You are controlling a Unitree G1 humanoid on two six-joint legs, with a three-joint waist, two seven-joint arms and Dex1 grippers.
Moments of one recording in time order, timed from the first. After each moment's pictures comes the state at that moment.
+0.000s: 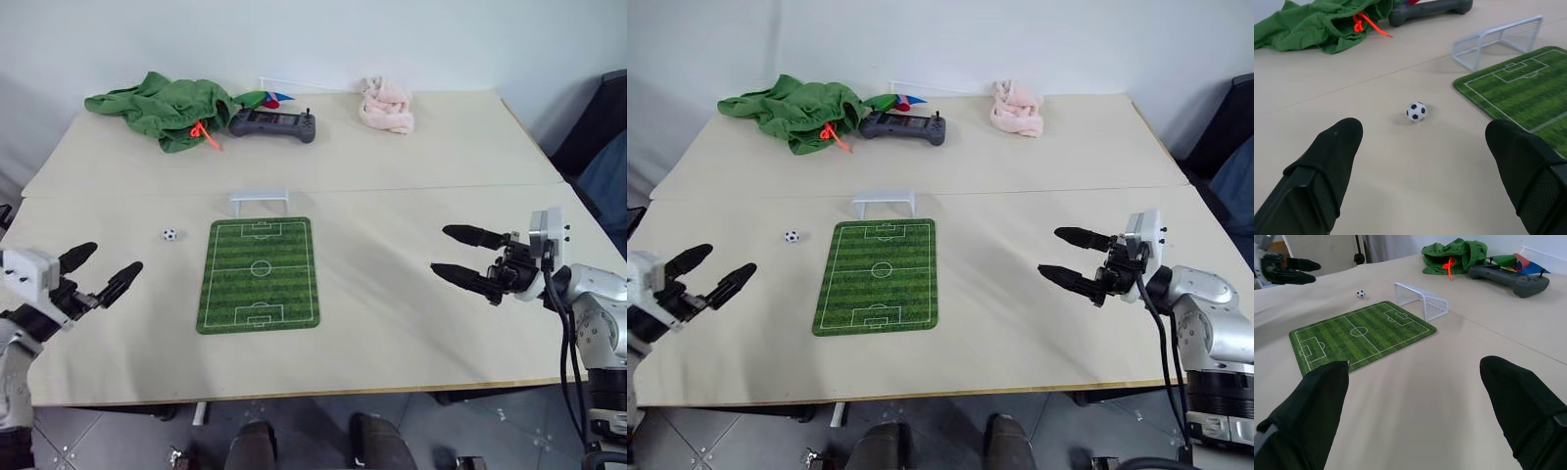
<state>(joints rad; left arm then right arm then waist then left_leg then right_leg) -0.16 0.72 0.52 0.26 -0.43 0.10 -0.74 -0.34 -0.73 -0.25 0.12 0.63 0.27 1.25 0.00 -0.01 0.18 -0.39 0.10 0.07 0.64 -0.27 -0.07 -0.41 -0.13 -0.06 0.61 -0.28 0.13</state>
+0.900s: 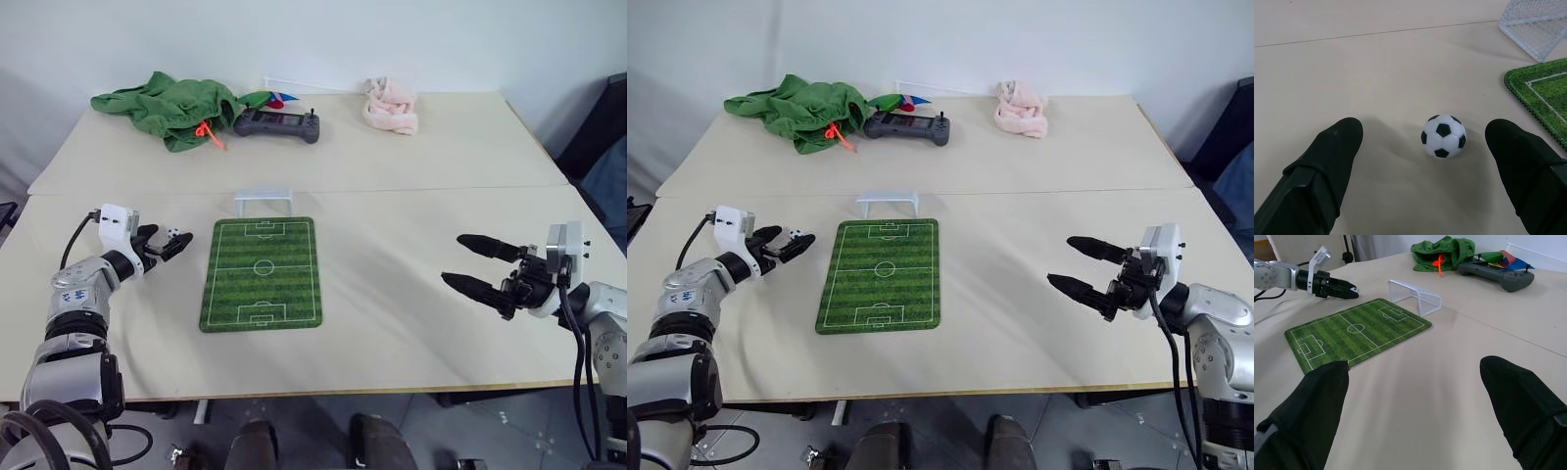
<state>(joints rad) -0.81 0.68 0.24 1.16 -0.18 -0.04 -0.71 -0.18 -0.74 -0.34 -0.03 0.66 0.32 1.18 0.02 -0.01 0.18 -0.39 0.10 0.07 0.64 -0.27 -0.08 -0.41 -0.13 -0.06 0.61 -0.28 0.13</state>
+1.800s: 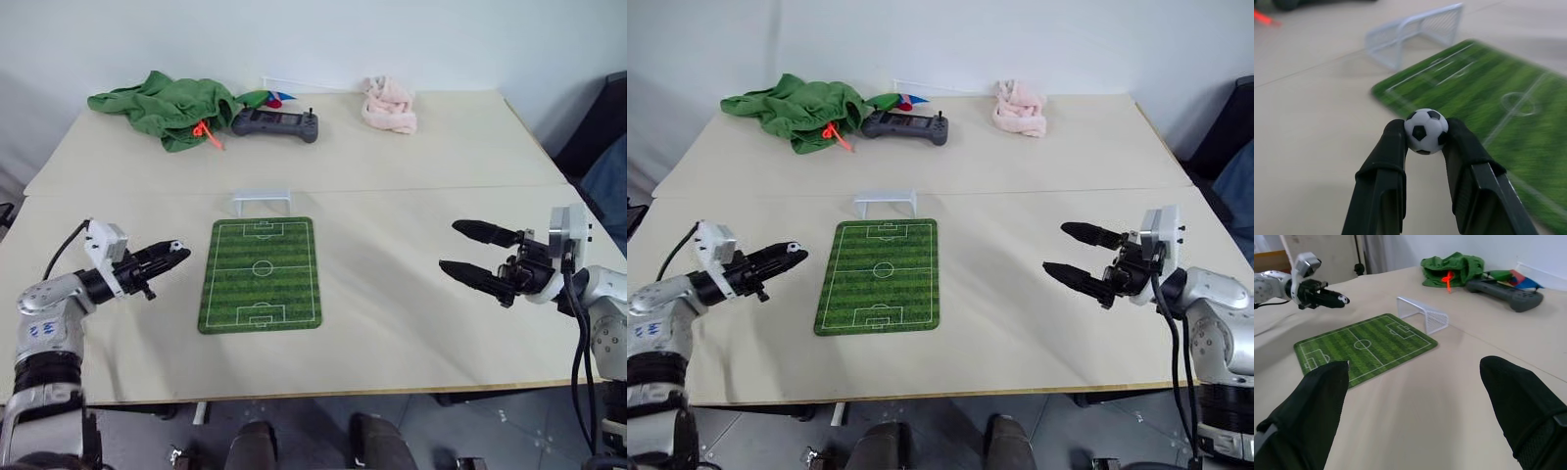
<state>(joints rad) -0.36 0.73 0.33 0.48 -0.42 0.05 -1.15 -0.28 -0.74 -0.31 -0.01 0.69 0.34 1.22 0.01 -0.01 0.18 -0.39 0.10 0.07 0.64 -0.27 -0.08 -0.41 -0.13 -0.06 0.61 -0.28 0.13</state>
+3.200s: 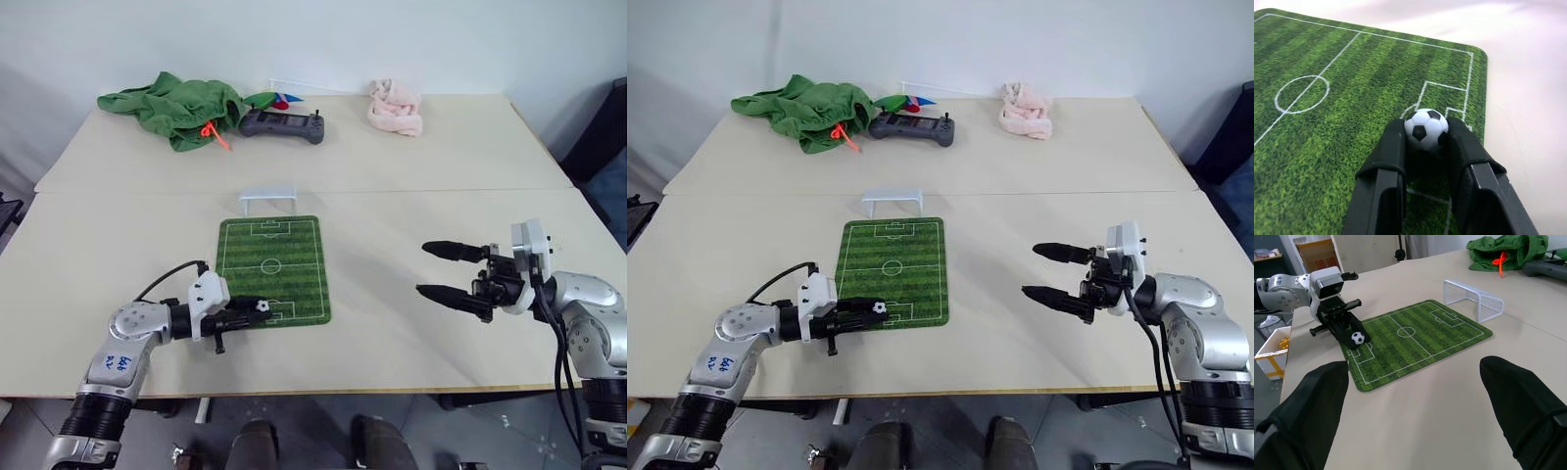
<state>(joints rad) -0.21 0.62 -0.02 0.10 -0.28 0.05 -1.08 -0.29 -0.72 -0.20 0.00 0.65 0.33 1.30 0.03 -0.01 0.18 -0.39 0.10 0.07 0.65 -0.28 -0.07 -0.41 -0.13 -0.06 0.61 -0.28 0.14</state>
